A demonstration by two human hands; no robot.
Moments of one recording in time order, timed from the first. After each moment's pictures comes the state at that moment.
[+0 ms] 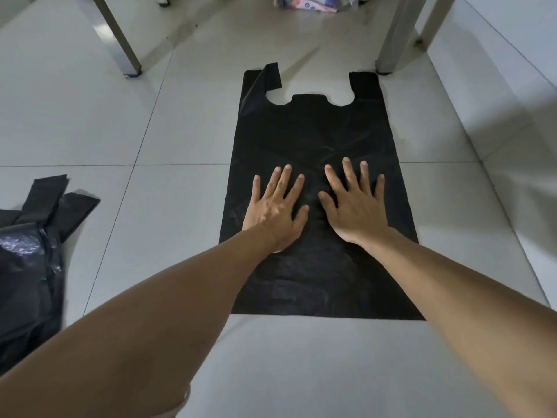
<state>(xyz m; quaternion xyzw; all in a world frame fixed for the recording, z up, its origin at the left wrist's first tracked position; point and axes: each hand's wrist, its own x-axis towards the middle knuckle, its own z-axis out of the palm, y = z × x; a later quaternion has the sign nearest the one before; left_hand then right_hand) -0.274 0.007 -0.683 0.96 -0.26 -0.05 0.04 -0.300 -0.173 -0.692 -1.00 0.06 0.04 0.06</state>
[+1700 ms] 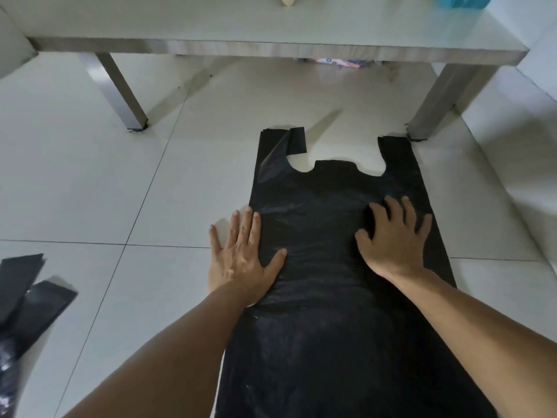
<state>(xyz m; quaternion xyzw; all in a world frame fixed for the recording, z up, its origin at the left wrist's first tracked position) -0.158 0.060 -0.709 0.99 -0.11 -0.07 0.04 -0.174 -0.202 -0.687 -0.98 0.16 0.00 0.08</state>
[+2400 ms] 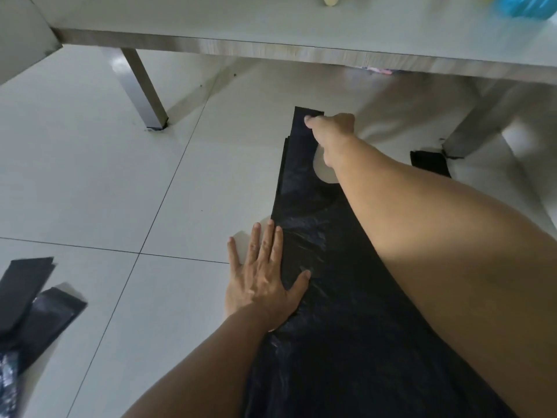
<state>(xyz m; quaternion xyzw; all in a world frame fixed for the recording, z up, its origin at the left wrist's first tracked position) -0.157 0.058 -0.701 0.99 -0.10 -0.09 0.04 0.047 -0.088 -0.603 -0.73 0.28 -0.02 0.62</state>
